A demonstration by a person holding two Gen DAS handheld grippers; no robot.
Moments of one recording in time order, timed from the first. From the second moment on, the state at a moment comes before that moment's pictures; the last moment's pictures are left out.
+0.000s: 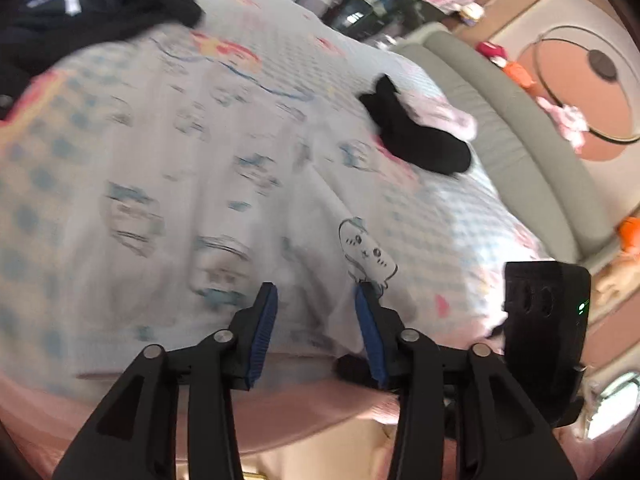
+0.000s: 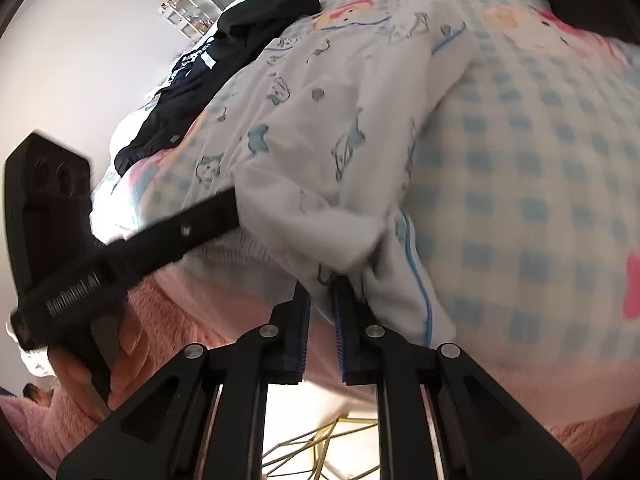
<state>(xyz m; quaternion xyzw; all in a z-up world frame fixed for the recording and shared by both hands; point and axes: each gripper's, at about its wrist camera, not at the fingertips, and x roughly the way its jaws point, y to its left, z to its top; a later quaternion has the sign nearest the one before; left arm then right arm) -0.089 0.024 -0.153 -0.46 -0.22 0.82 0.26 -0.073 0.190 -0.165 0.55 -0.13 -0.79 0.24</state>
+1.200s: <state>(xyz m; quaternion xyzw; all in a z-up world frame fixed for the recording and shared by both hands) -0.095 0.046 -0.179 -0.52 -0.16 0.81 0.22 -0.073 0.230 -0.140 0.52 -0.05 -0.85 0.08</state>
